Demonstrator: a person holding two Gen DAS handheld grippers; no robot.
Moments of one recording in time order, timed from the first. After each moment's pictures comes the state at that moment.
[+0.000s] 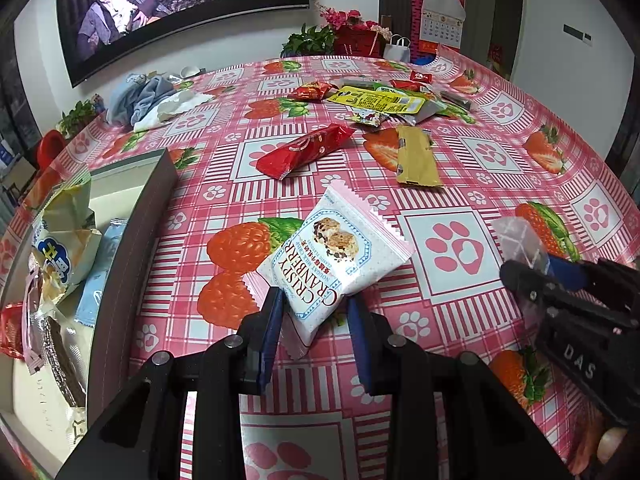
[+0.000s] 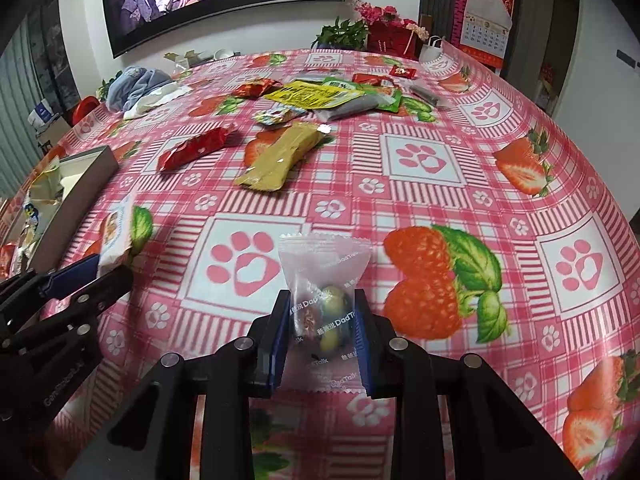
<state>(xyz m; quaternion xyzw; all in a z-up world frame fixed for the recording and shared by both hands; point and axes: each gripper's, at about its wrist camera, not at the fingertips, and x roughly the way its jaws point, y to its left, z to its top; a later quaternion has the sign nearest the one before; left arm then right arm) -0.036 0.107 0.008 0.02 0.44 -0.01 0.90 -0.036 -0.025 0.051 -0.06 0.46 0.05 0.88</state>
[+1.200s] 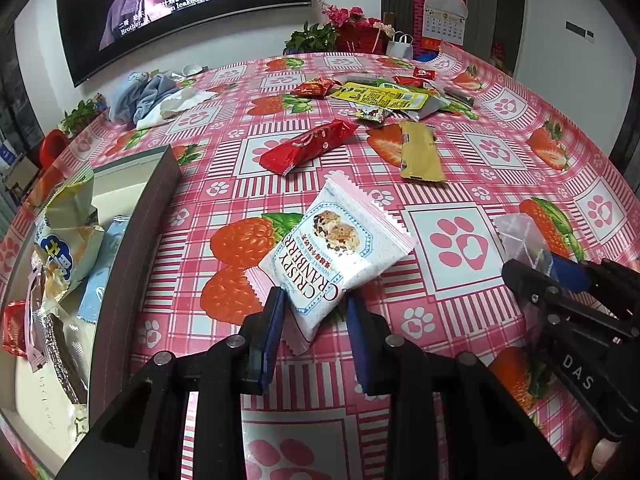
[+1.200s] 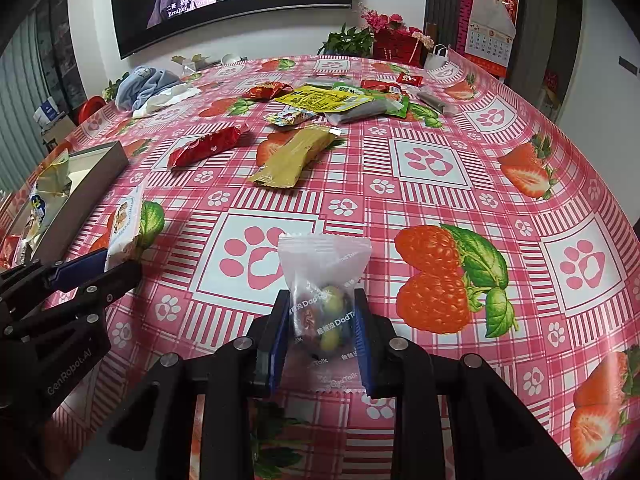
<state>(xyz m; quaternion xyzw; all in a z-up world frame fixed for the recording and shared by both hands) -0.036 0.108 0.007 0.02 0.44 -0.01 0.90 -0.043 -0.019 0.049 -0.07 0.44 0.05 0.89</state>
